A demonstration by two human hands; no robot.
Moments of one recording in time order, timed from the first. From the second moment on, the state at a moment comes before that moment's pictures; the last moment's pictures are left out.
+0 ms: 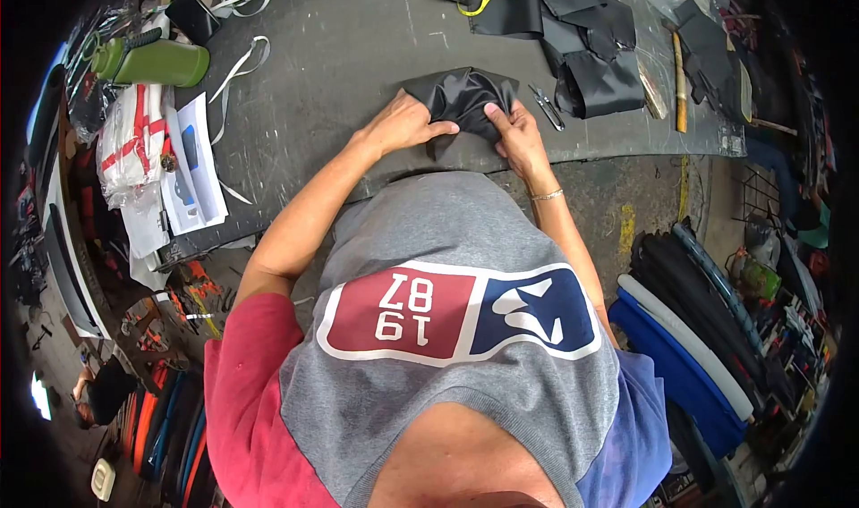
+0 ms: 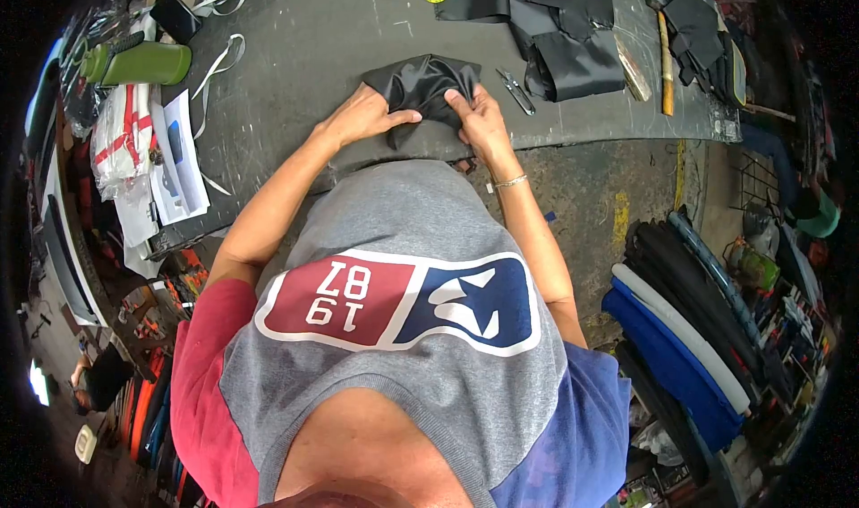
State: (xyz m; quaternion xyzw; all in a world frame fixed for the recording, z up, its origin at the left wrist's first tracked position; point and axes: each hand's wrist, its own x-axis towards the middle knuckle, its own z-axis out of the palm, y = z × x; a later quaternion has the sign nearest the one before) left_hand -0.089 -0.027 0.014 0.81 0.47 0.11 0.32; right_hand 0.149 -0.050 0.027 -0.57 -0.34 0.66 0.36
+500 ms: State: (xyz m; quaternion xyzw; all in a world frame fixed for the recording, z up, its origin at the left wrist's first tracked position) left_hand -0.101 -0.048 -0.023 0.82 0.49 0.14 0.26; right_hand 0.127 -0.068 0.004 -0.65 -0.66 0.34 0.19
